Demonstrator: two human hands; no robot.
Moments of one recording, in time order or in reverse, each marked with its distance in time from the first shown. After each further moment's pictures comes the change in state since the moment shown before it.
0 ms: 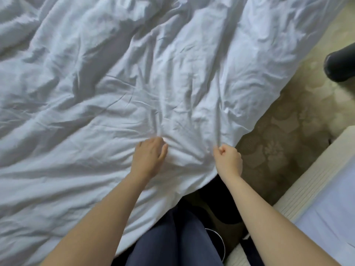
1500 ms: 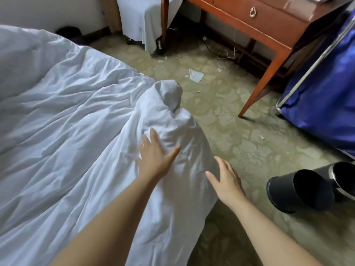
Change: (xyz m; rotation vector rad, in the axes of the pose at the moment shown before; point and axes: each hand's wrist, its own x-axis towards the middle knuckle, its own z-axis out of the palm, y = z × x) left_hand 0.574 0.571 -0.158 -0.298 0.256 -0.109; right_hand 0.610 -0.084 -0.458 0.001 0.010 -0.423
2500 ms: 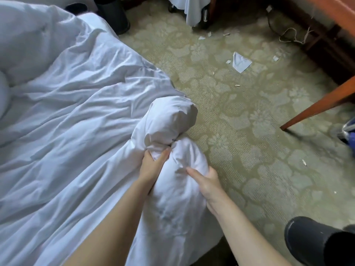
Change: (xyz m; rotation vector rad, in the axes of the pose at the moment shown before) left_hand 0.128 0.042 0.038 -0.599 0.096 -0.540; right_hand 0.183 -0.035 -0.007 0.911 -0.391 0.259
